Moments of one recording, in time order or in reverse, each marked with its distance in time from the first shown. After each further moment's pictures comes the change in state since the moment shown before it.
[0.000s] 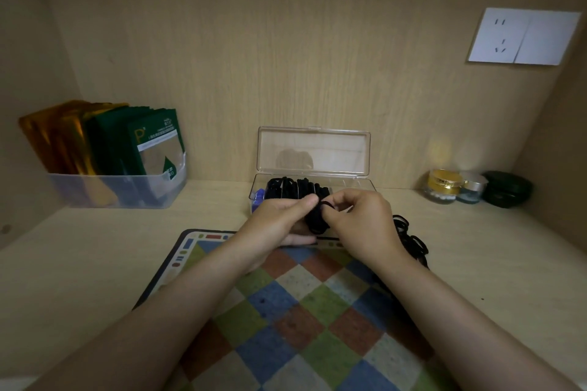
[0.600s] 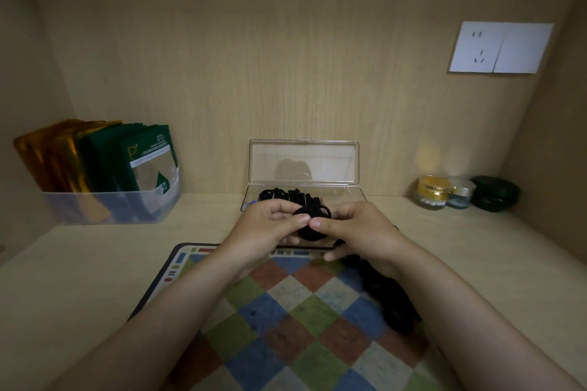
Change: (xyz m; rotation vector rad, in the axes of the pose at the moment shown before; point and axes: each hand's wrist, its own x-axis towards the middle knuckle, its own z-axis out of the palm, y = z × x) left_hand -0.005 0.012 0.003 0.145 0.107 0.111; right_hand 0.005 0.001 -0.028 0.466 -0.461 0.303
